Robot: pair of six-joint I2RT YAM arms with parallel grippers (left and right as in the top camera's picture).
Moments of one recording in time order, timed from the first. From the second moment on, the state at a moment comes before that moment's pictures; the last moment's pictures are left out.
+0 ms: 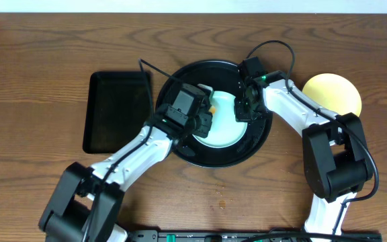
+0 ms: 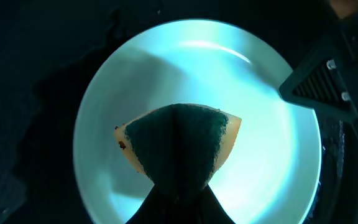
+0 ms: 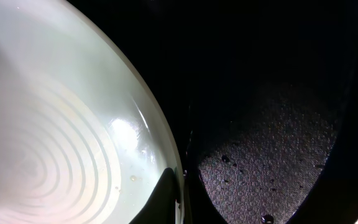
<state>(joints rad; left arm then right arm) -0.56 1.65 0.93 -0.19 0.10 -0.23 0.37 2.02 1.37 -0.80 -0.05 0.34</state>
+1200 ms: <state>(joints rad) -0.58 1.85 0.93 -0.01 0.04 -0.16 0.37 2.02 1.37 -0.80 -0.05 0.34</state>
